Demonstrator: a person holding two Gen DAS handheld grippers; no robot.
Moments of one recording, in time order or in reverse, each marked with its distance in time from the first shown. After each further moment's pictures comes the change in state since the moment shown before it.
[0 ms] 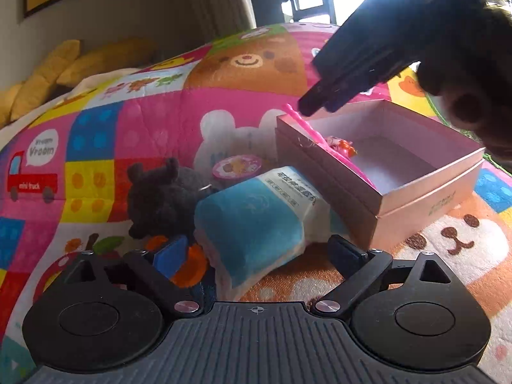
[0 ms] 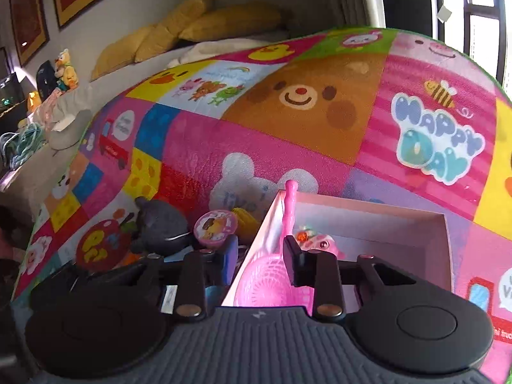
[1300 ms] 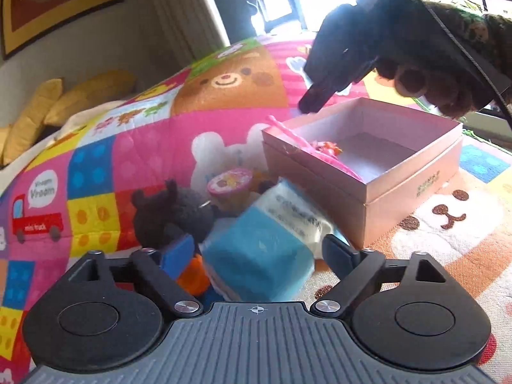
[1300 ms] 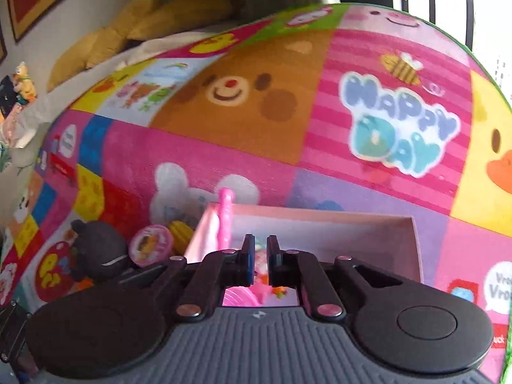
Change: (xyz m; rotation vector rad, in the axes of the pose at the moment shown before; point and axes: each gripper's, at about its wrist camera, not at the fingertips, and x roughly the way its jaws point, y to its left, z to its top) left arm -0.009 -0.003 -0.001 0.139 -0.065 -0.002; right arm 0.014 -0.043 0.012 0.125 0.018 -0.026
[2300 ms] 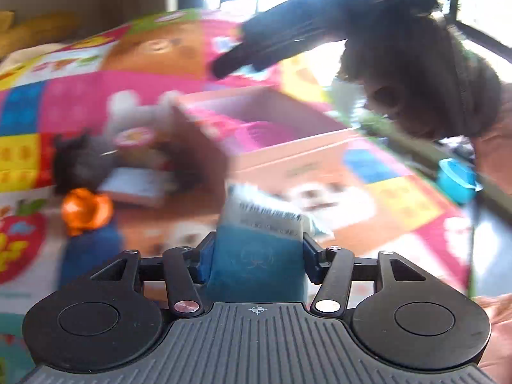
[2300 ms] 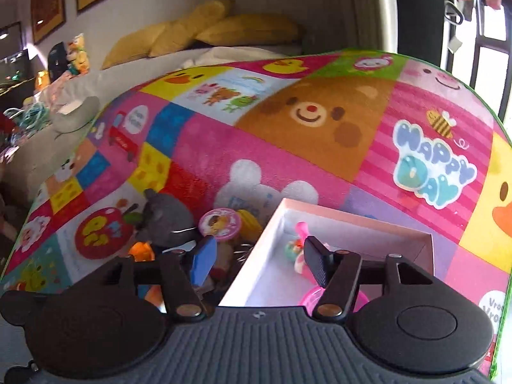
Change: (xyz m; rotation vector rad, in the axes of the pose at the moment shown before) left arm -0.055 -0.030 0.000 -0.151 0.099 -0.411; right arm -0.083 0.054 -0.045 -0.256 -0.080 0.058
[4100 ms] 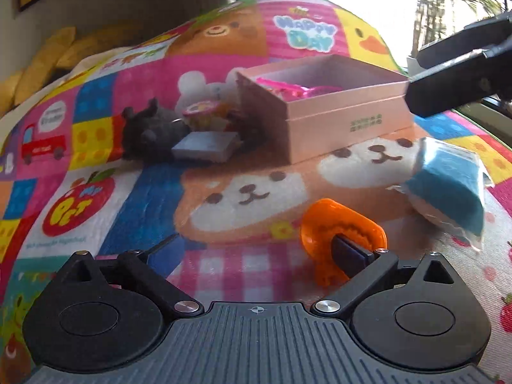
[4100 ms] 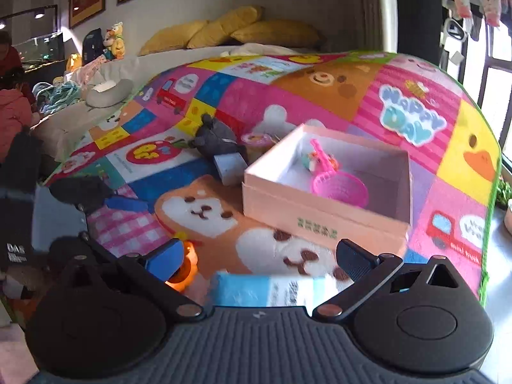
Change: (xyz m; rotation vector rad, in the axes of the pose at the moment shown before) left arm 0.007 -0.019 -0.042 -0.025 0.049 0.442; right arm -0.093 0.038 -0.117 -0.113 -0.056 0.040
